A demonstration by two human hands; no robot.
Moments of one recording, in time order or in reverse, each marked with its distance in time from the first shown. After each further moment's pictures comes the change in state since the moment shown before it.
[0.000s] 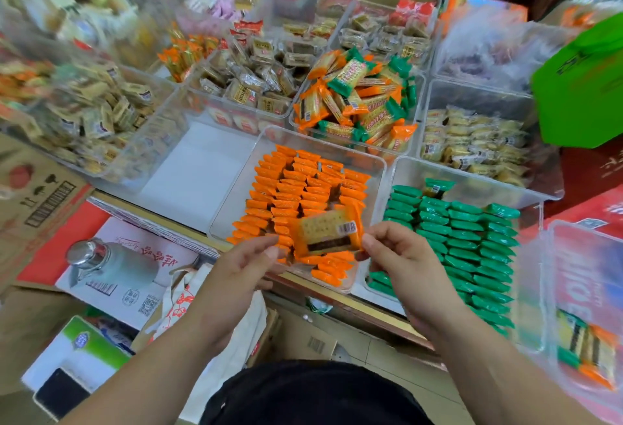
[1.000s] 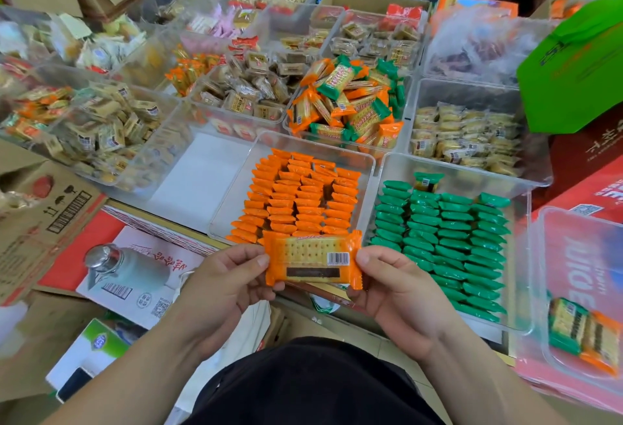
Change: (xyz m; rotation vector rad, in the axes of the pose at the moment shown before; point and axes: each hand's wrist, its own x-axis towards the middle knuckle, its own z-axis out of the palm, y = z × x) left_hand -0.045 0.027 0.019 -0.323 -0.022 -0.056; right_hand -0.044 0.010 -0.010 0.705 -0.249 0.251
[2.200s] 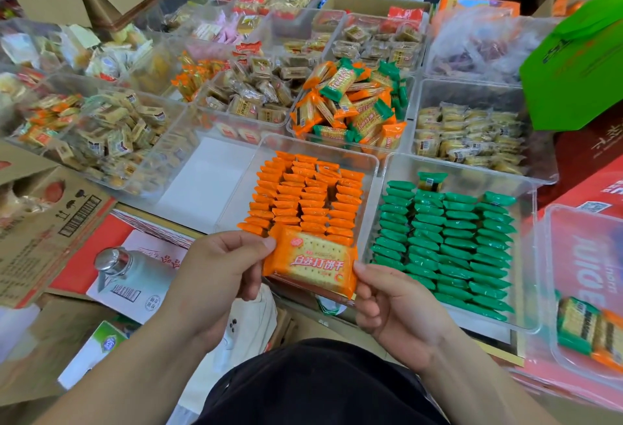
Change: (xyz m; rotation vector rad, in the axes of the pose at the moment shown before) left_hand -0.014 0.025 0.006 0.254 0.129 0.142; right_hand -0.009 0.007 0.010 0.069 0.132 0.193
